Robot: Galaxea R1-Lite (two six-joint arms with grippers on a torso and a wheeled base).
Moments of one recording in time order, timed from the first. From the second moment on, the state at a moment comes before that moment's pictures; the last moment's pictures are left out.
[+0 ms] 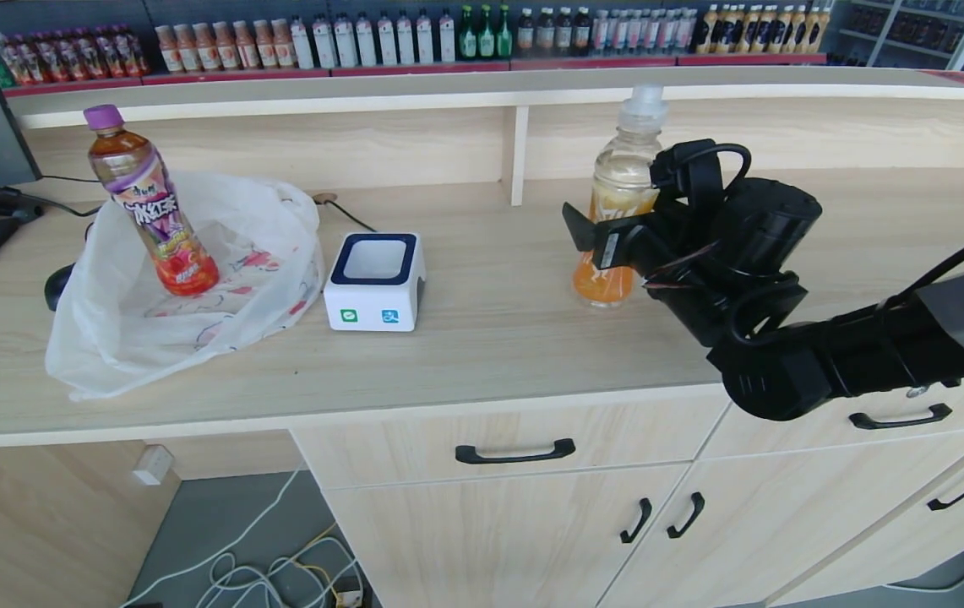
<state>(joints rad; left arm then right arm) 0.00 0.00 0.00 0.00 0.00 0.01 0.44 2.07 -1.26 -1.10 -0.15 -0.13</state>
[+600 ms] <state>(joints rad) 0.00 0.00 0.00 0.00 0.00 0.01 0.44 2.09 -1.33 -1.07 -0.14 -0.13</state>
